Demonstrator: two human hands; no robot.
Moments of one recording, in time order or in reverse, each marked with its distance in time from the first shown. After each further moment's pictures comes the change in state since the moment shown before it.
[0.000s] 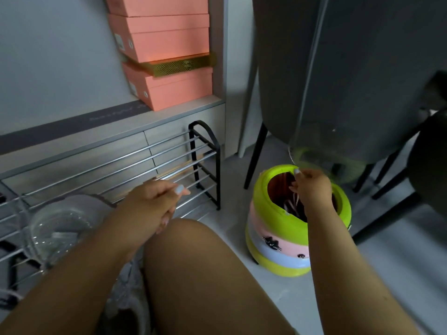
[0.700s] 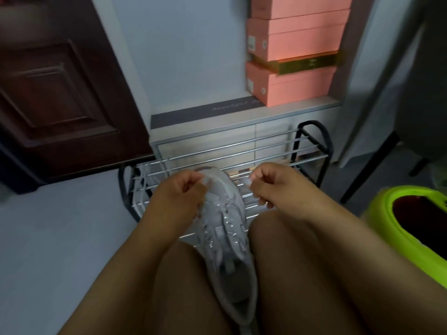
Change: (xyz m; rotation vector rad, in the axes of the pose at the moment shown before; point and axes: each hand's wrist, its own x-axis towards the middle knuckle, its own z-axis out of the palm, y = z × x) left_hand -0.092 -0.018 -0.118 0.116 0.516 -0.036; right_hand -0.215 -0.143 0.130 -0.086 -1.062 -0.545
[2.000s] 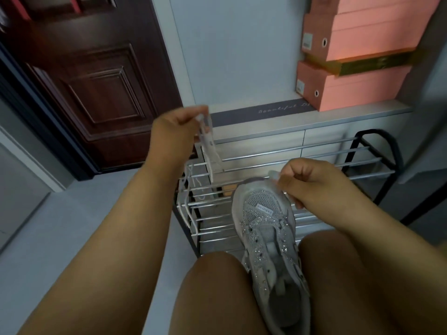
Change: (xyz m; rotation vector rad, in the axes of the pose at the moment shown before) left_hand 0.102 0.019 -0.086 -0.237 0.278 0.165; right_hand 0.033 -0.037 0.028 0.098 -0.005 -0.132
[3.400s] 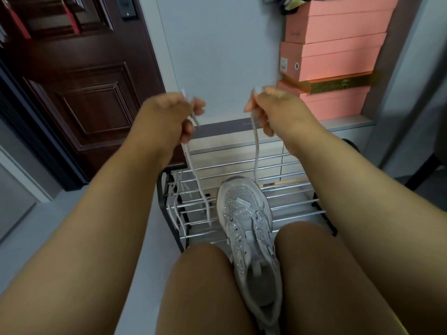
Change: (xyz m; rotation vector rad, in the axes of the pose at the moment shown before) left_hand -0.050 0.085 0.005 0.140 -0.115 -0.006; right_hand 0.051 -0.076 -0.031 0.111 0.145 -0.038
